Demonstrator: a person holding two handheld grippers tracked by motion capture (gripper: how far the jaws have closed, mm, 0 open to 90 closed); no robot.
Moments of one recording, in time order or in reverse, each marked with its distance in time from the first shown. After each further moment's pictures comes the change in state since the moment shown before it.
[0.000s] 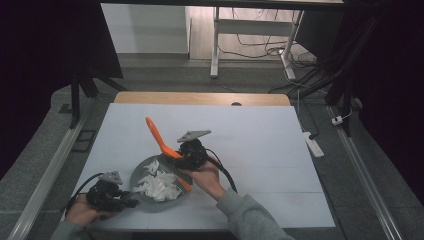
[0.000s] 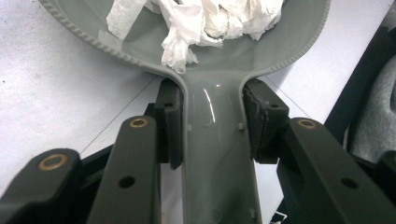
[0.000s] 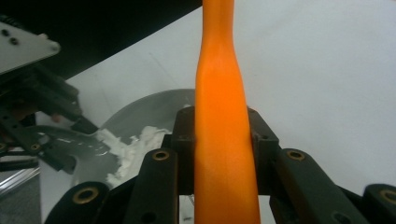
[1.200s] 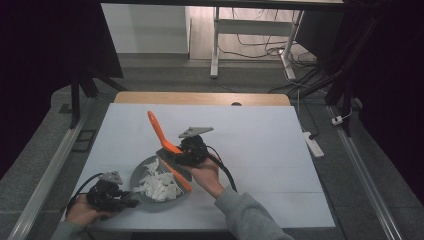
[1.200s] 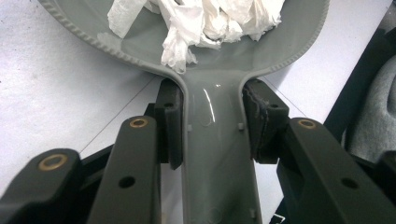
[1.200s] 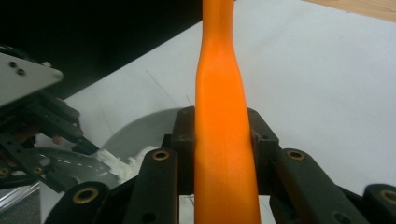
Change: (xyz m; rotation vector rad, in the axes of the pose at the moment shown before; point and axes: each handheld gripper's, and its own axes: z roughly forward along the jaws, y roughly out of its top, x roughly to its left) left arm 0.000 0.000 0.001 -0.010 -0.009 -0.008; right arm -0.005 0.007 -0.008 -0.053 -0.037 0.027
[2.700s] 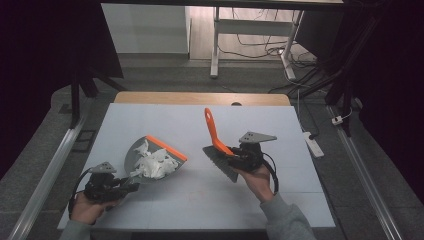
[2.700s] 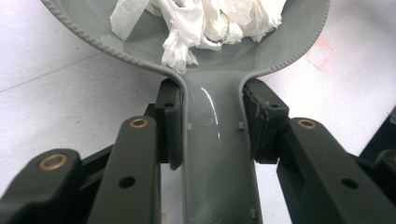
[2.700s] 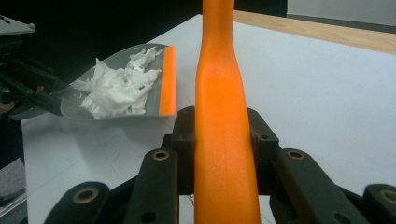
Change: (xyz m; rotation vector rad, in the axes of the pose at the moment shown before) left arm -0.005 0.010 -0.016 -0.245 0.135 -0.173; right arm -0.064 -0.053 -0.121 -0.133 -0.078 0.022
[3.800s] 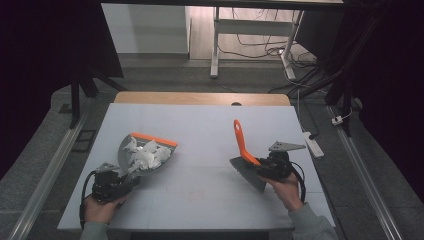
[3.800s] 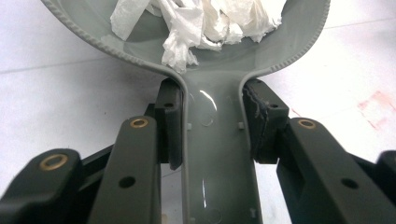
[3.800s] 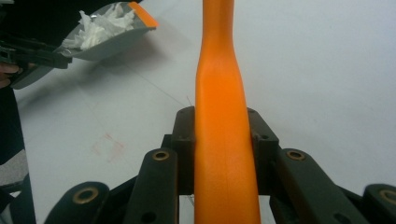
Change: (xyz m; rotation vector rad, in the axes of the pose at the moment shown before) left arm -0.014 -0.001 0.020 -0.077 0.218 -0.234; right arm -0.049 -0.046 -0.057 0.089 -0.022 0.106
